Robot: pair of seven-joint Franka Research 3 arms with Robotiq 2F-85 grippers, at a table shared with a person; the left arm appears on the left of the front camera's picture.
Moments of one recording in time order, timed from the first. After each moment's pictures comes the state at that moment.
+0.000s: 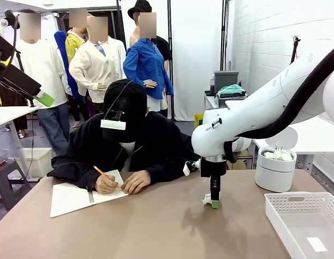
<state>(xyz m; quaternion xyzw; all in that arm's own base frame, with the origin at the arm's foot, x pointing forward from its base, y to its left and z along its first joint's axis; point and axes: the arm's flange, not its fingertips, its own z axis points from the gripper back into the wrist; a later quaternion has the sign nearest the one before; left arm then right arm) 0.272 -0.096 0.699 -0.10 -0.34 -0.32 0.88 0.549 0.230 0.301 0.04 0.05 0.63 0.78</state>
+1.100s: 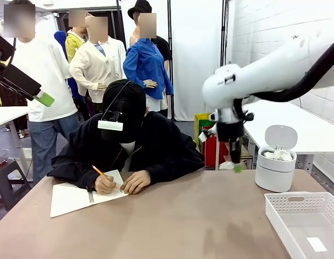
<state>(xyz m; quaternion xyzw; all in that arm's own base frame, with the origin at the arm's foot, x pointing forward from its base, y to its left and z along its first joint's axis) 0.272 -0.096 0.699 -0.10 -0.34 -0.32 0.88 0.574 0.161 0.449 0.01 0.14 0.57 0.81</state>
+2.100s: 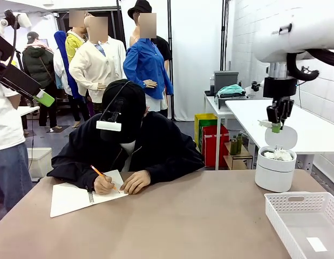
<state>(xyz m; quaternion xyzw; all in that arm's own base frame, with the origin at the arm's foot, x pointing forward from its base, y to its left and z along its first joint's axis) 0.272 -0.095 0.699 -0.10 -0.34 -0.32 0.88 0.577 0.018 0.563 -0.02 0.00 0.33 0.94</state>
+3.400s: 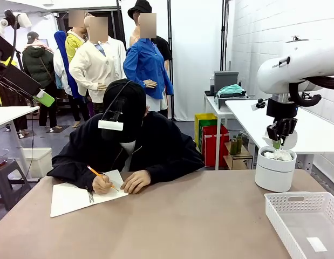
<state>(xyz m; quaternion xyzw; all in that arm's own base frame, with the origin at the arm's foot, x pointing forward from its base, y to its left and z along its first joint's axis) 0.272 -0.096 0.699 -0.10 -0.34 -0.32 0.88 0.600 -0.004 0.488 -0.03 -0.03 0.28 0.96</state>
